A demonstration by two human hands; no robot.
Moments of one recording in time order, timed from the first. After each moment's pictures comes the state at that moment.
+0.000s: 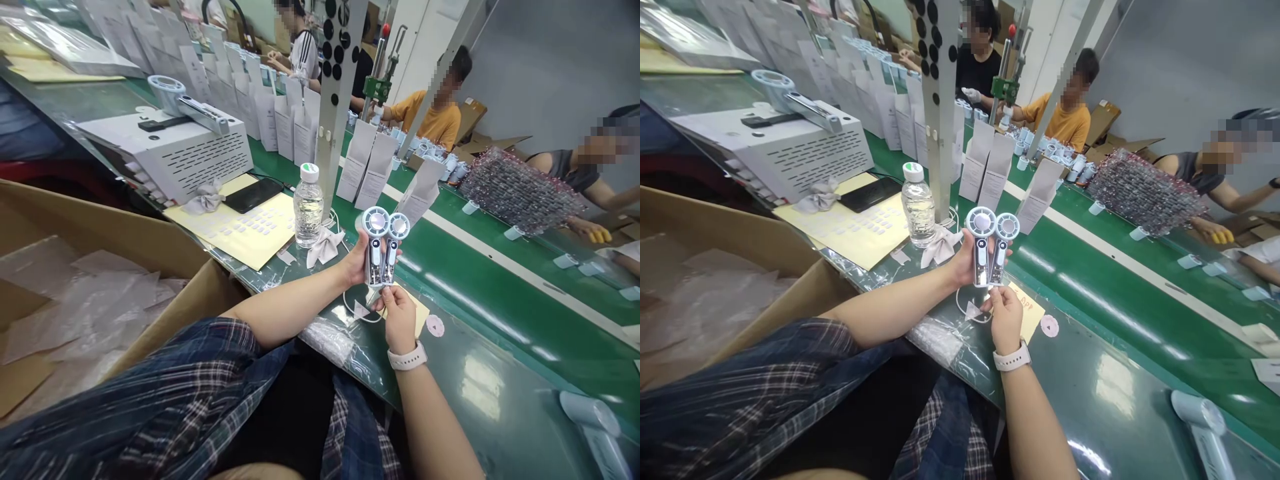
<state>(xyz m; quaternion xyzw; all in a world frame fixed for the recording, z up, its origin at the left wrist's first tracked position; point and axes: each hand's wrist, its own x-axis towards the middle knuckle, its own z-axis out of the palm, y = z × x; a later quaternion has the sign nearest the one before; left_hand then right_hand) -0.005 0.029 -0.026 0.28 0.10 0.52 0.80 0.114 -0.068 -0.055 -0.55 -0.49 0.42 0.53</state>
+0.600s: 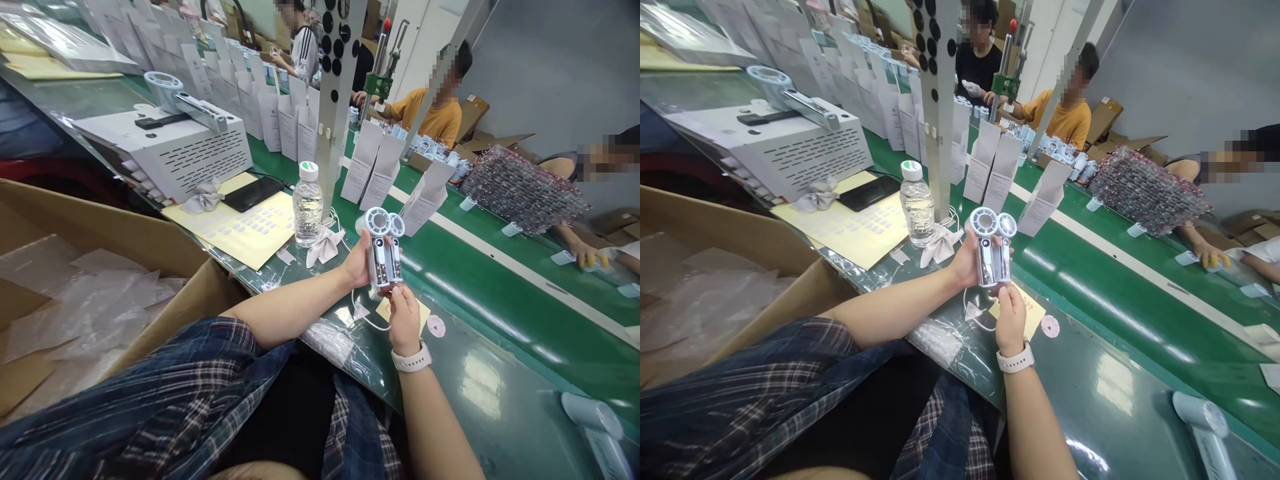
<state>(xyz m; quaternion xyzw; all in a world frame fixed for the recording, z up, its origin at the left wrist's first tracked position) -0.001 0.037 -0.036 0.26 0.10 0.52 0.80 0.125 -0.065 -0.061 -0.54 -0.52 0.37 0.55</state>
